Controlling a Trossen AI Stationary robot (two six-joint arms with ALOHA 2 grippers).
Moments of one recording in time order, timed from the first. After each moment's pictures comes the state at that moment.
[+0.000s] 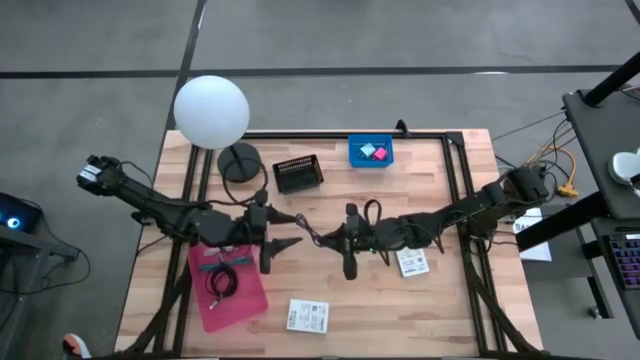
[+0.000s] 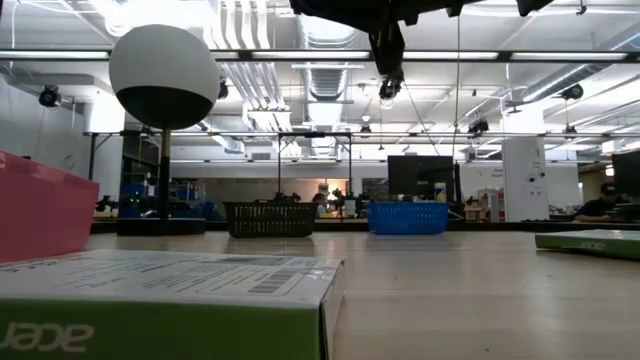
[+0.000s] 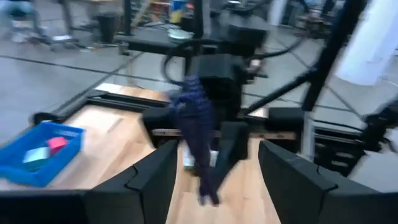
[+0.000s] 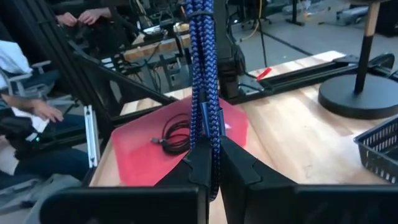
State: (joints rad) left arm -0.43 1.13 0.93 0.06 -0.54 -0.25; right arm 0.28 1.60 0.91 0.52 0.31 0.34
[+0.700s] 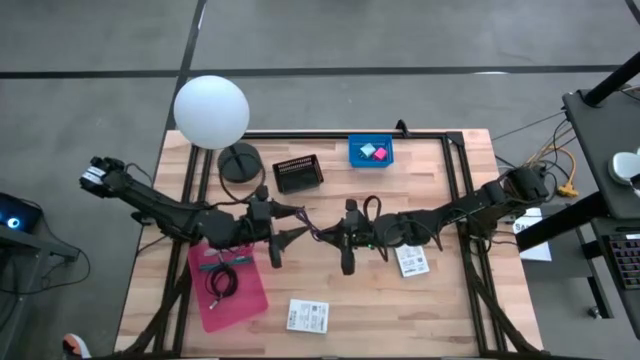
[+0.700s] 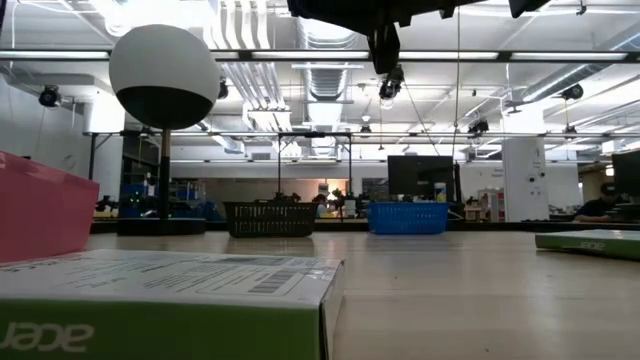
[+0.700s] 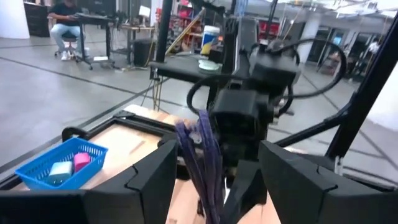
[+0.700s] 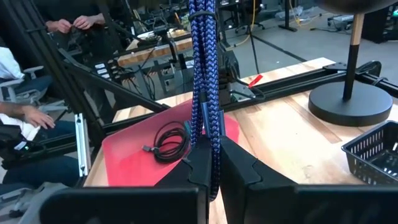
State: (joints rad) left arm -0.42 1.19 0.92 0.24 -0.67 -0.24; right arm 0.26 1.60 0.92 0.52 0.32 0.33
